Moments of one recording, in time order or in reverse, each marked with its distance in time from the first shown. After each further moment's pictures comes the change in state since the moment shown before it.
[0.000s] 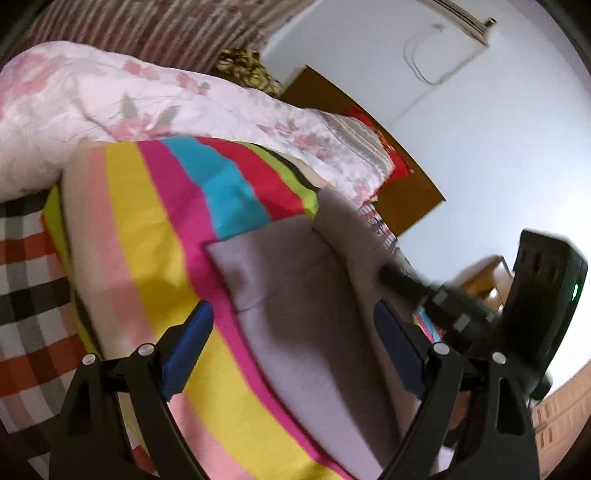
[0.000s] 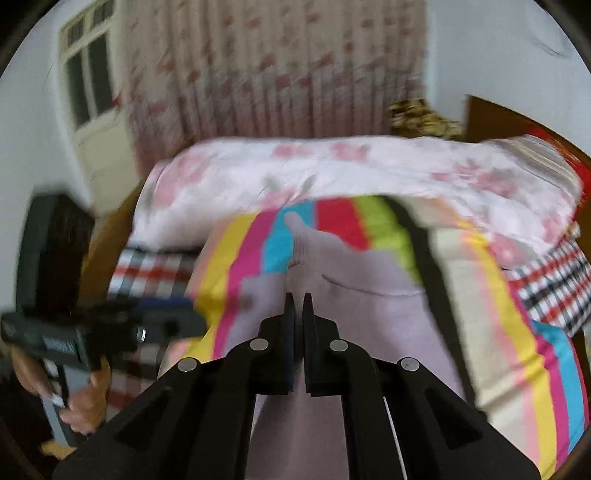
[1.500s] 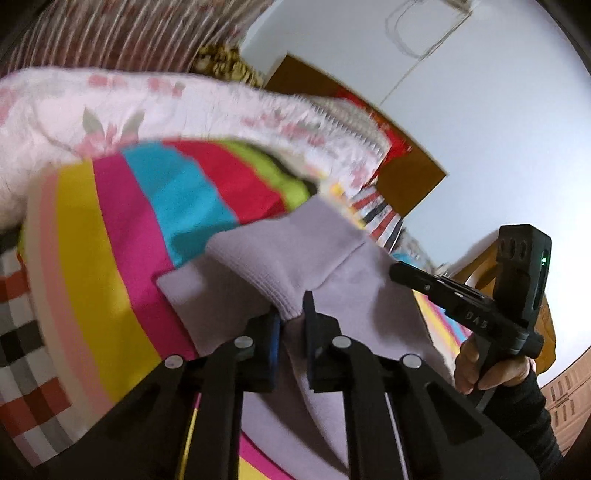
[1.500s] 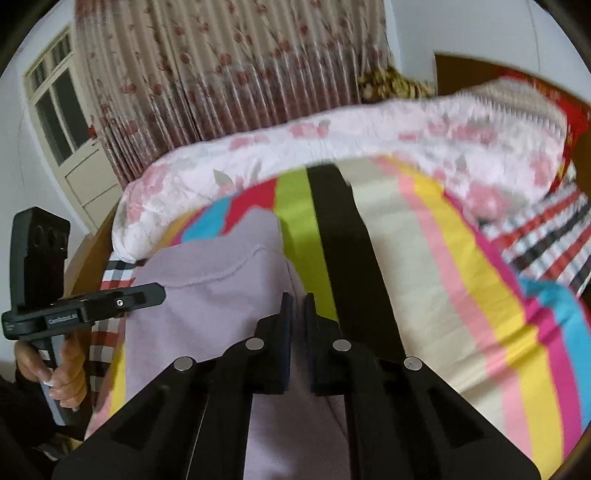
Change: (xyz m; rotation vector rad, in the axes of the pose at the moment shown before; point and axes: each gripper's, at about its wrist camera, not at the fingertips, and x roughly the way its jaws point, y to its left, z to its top) left arm 0.038 -0.030 0.016 0.135 0.011 0.003; right arm -0.010 -0.117 -0.019 0.186 -0.033 0.014
